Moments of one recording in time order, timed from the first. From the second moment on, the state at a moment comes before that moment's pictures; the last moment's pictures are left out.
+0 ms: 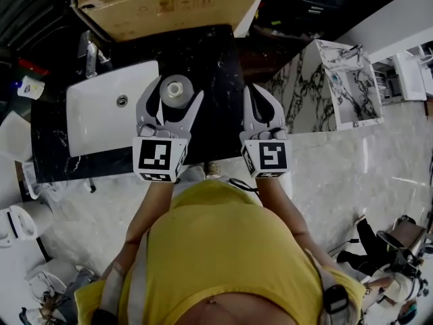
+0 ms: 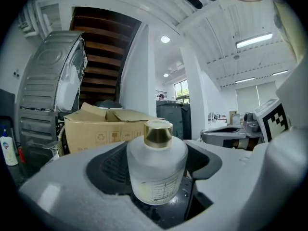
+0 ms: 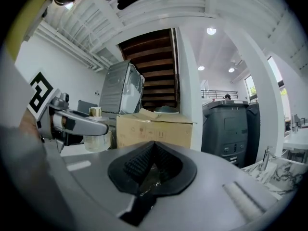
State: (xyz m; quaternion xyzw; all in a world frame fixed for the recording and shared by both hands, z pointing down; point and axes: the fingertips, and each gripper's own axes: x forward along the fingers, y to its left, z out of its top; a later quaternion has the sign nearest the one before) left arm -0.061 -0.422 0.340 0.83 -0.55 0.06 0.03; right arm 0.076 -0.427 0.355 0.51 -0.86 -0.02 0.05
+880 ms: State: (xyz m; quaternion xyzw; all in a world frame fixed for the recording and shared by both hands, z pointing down) left arm -0.064 -0.402 0.337 0.83 -0.55 0.06 0.02; right arm 0.061 -0.407 0.346 0.50 -0.86 -0.04 0.05
